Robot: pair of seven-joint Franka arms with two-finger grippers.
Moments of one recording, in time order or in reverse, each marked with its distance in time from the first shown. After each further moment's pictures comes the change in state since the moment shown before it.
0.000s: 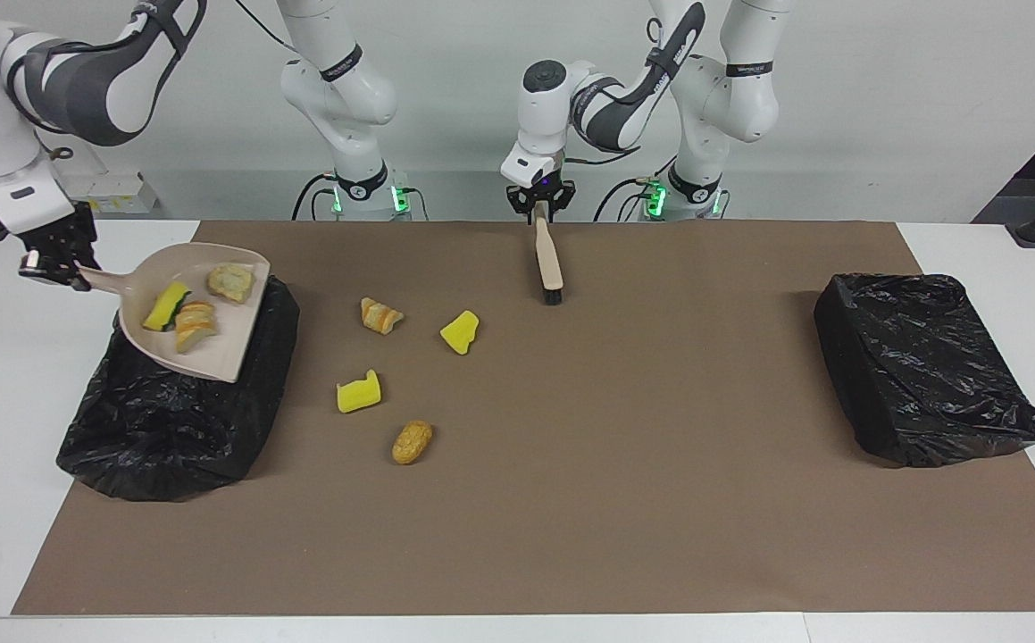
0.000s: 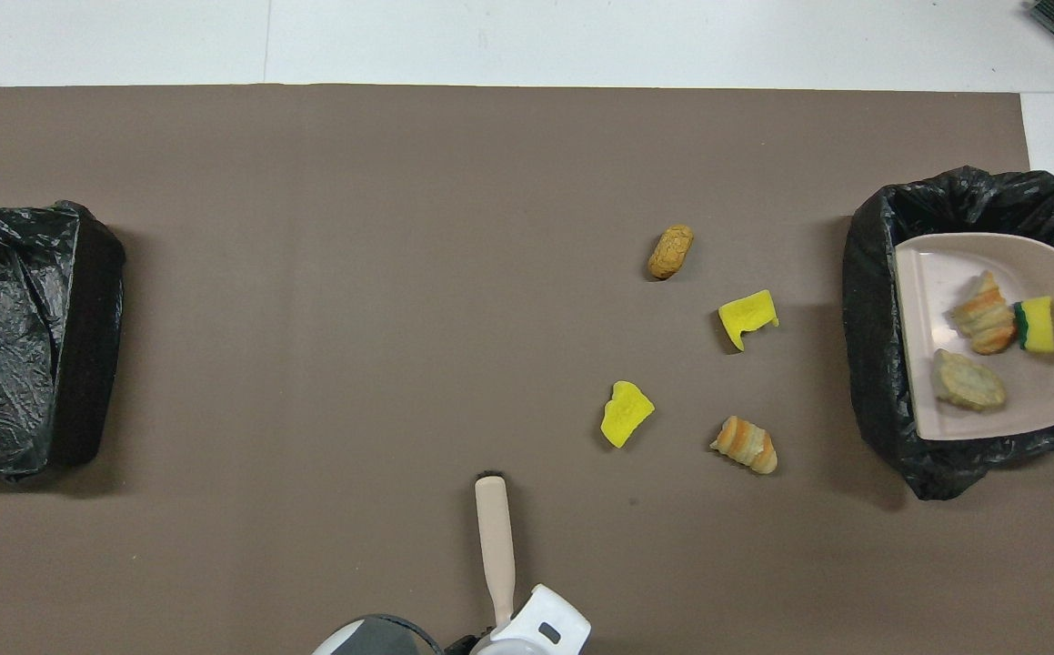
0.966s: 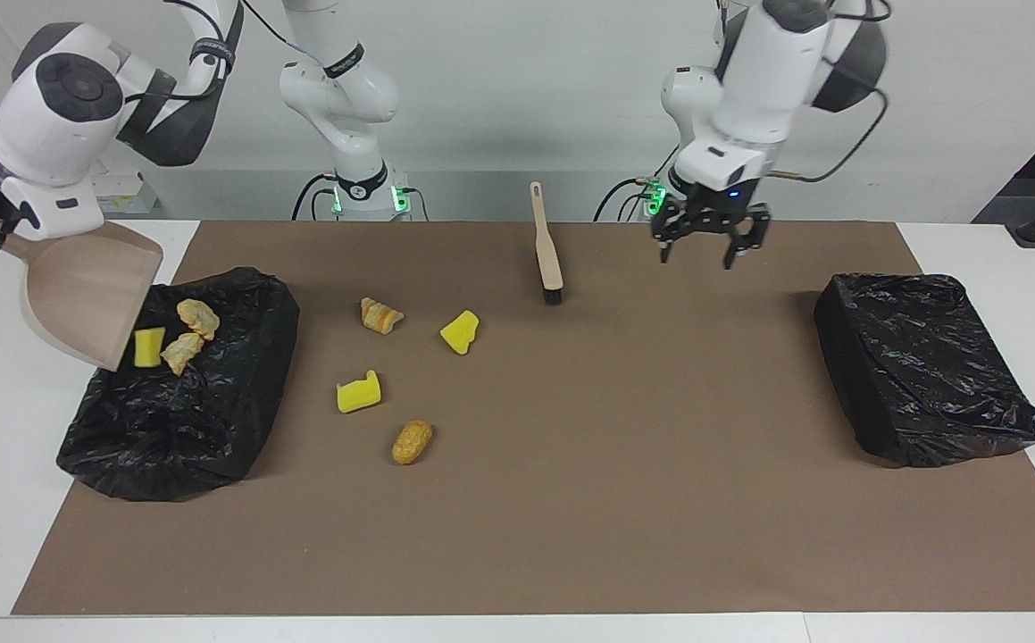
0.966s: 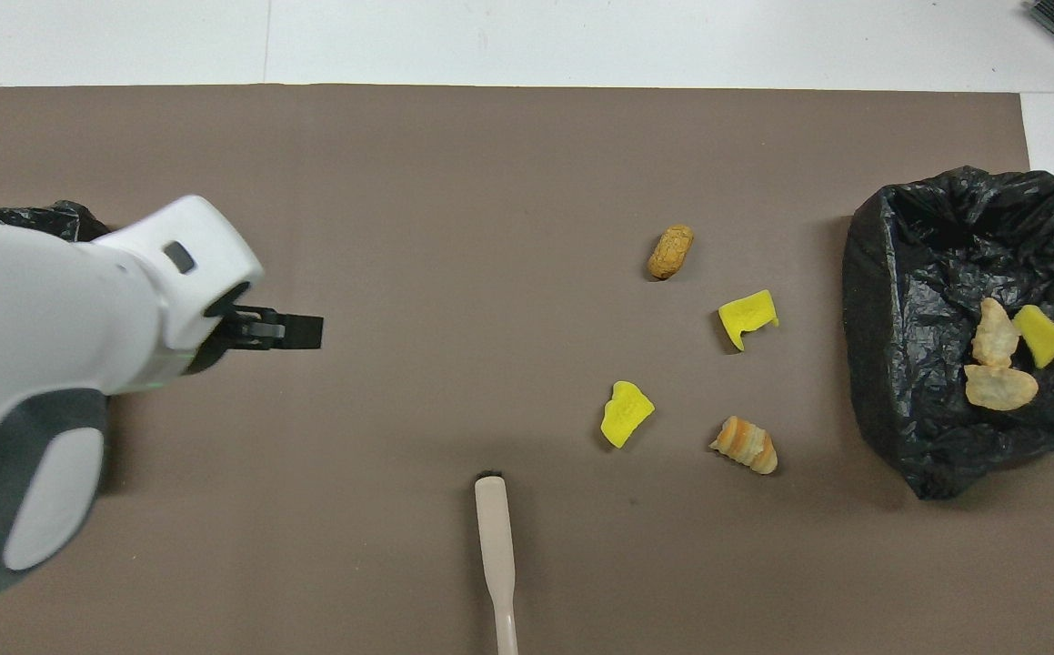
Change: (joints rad) left arm 0.716 0.044 0.024 0.627 0.076 -0.377 0.865; right arm 0.130 -0.093 0.020 -0.097 -0.694 -0.008 0.273
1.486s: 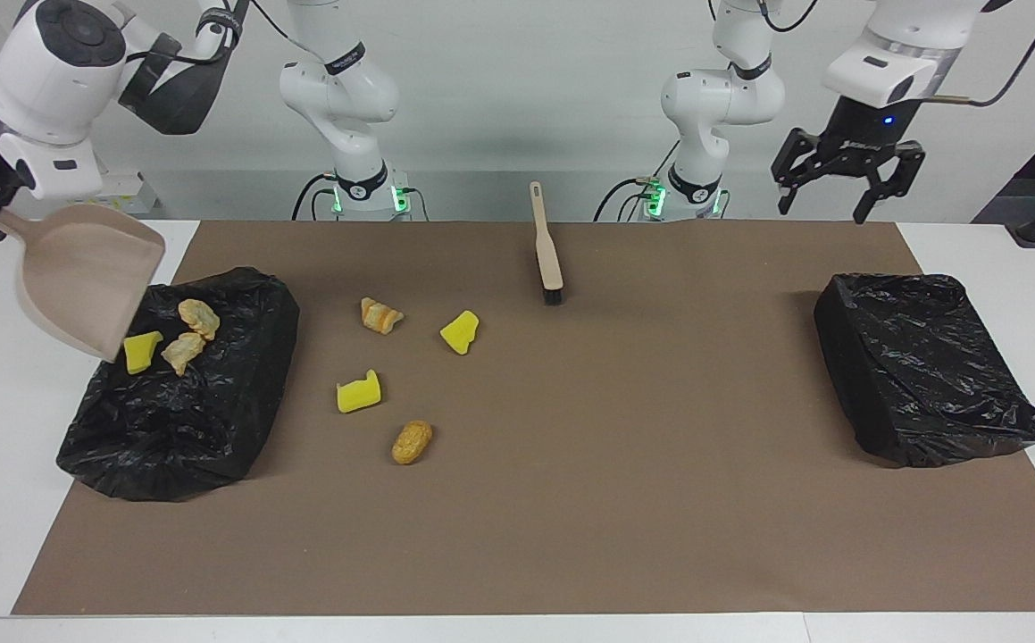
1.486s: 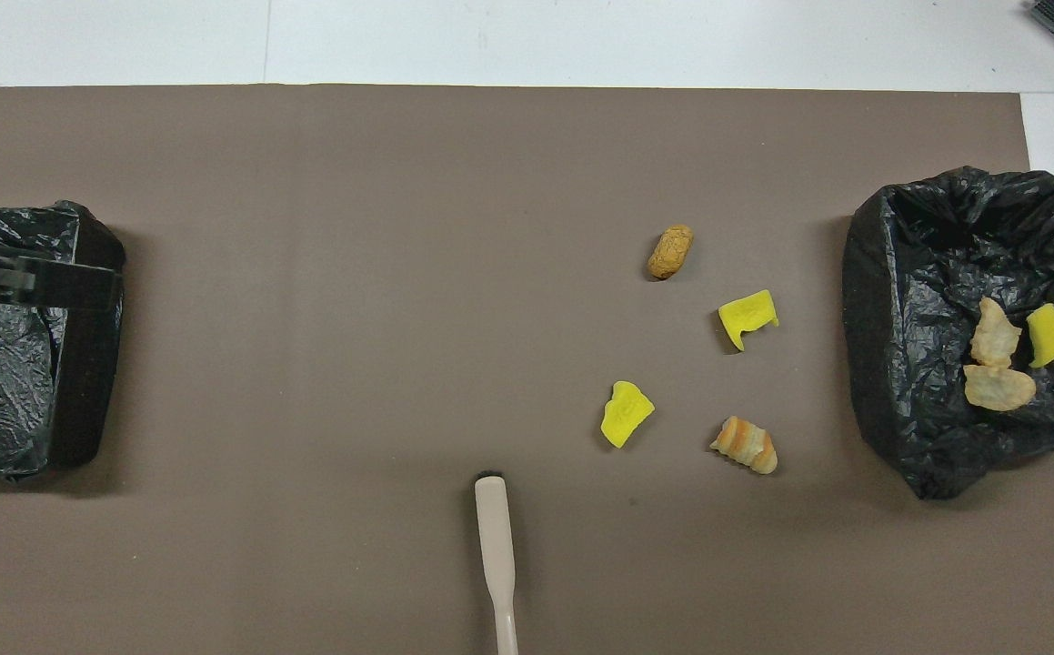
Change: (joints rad) left arm 0.174 0.076 0.002 0.362 0.003 -0.320 0.253; right arm 0.015 -0.051 0.015 -0.013 0.191 0.000 0.026
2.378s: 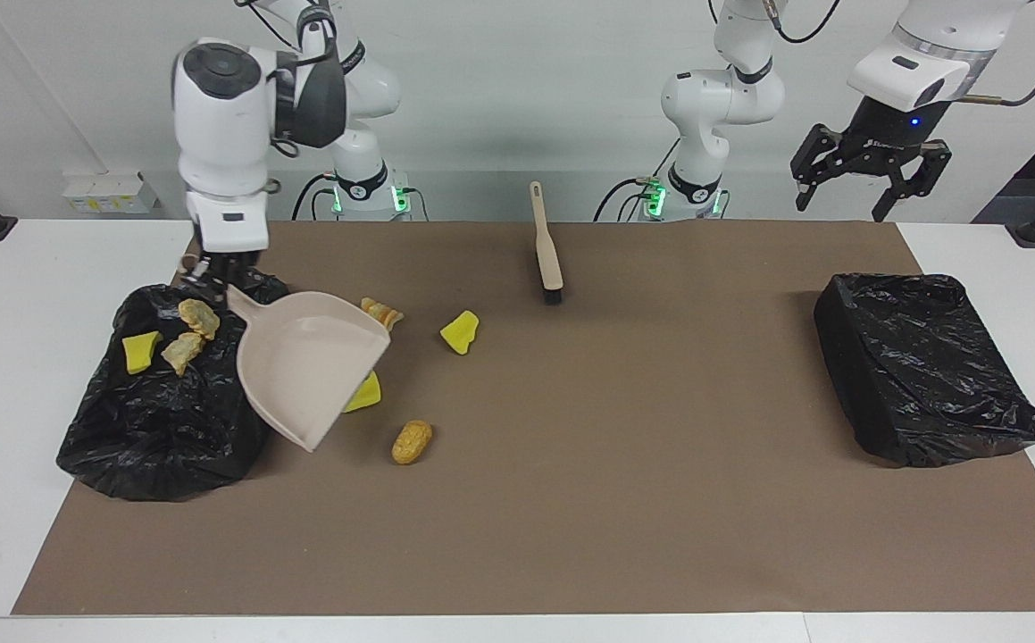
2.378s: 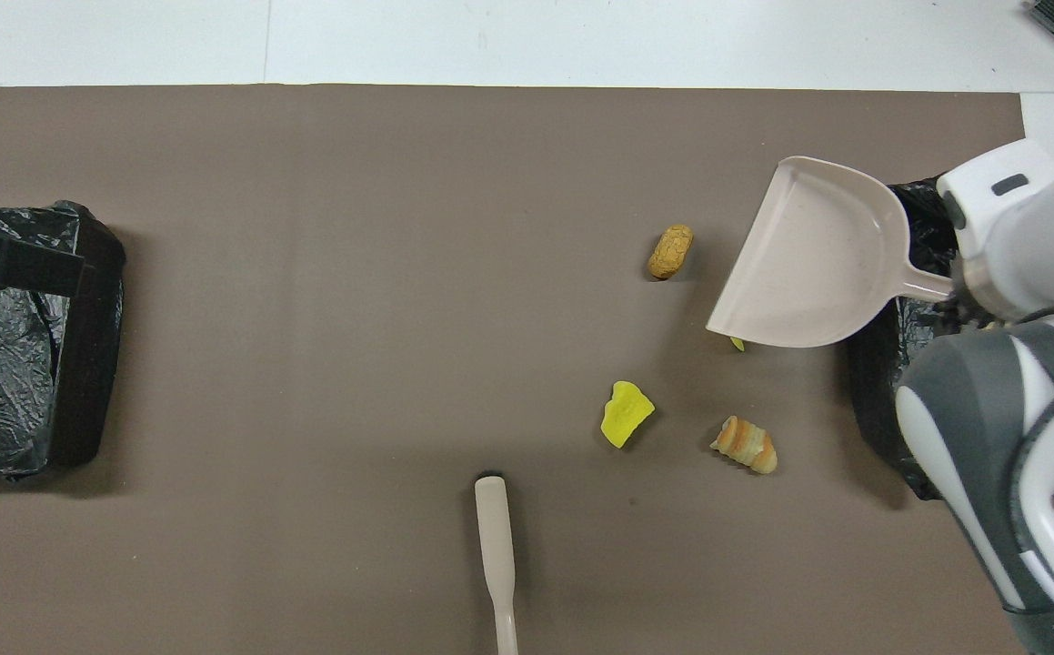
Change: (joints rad) left arm 0.012 0.059 -0.001 0.095 0.000 -0.081 0.031; right arm 0.339 0.079 0.012 -0.025 0.427 -0.008 0.752
